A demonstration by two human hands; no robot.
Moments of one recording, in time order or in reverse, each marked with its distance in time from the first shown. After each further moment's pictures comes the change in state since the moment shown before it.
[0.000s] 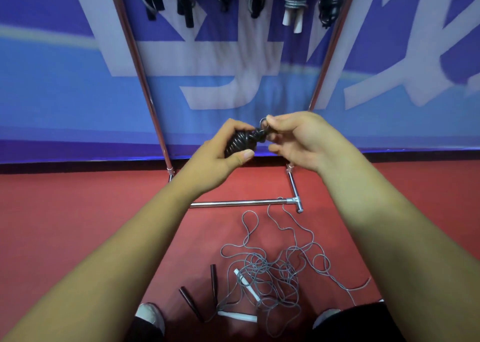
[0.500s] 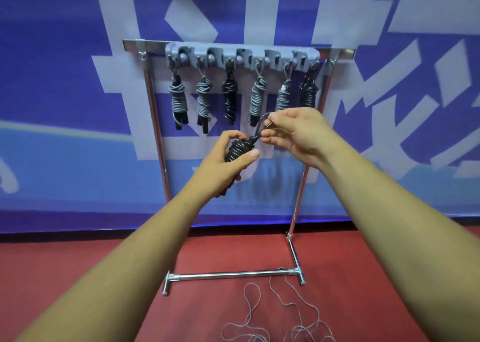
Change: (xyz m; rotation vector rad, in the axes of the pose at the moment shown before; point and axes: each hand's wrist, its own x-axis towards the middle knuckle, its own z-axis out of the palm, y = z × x) left_hand 0.059 0.130 -0.068 -0.134 0.186 -0.034; right_hand -0.023 -0.168 0.044 -0.105 0.026 -0.445
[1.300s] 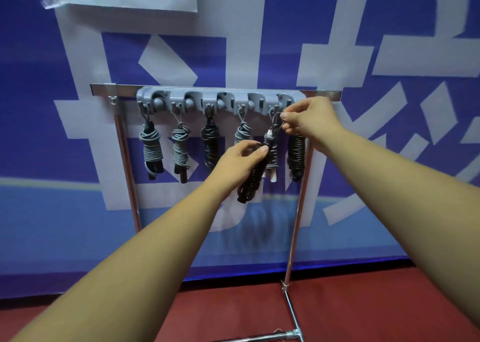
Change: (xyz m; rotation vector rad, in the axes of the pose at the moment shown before) left_hand 0.176 0.008 0.032 -0.019 0.029 0.061; right_hand 0.143 -0.057 -0.066 -0.438 0.316 -0.177
